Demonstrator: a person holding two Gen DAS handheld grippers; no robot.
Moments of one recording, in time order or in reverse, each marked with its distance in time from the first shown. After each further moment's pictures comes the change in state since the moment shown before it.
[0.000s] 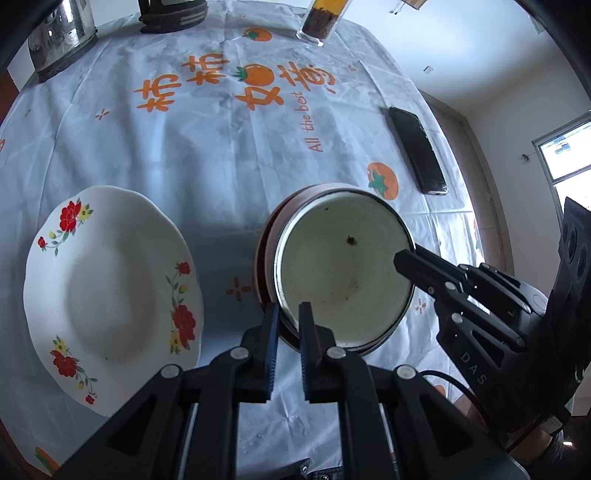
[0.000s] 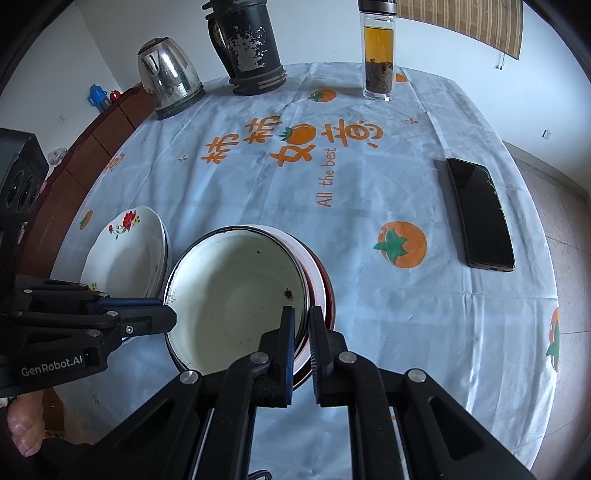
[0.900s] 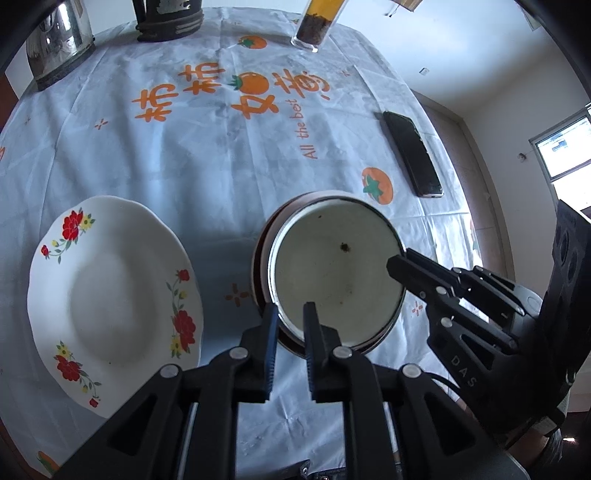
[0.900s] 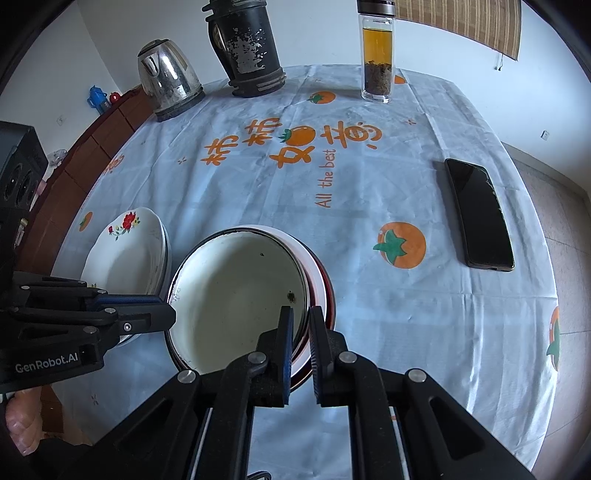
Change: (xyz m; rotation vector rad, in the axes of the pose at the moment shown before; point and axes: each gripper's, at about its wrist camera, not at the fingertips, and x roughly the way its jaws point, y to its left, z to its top) left arm -0.009 -0.006 0.000 0.022 -0.030 0.006; right arm -0.002 0.001 0.000 0.000 -0.005 -0.004
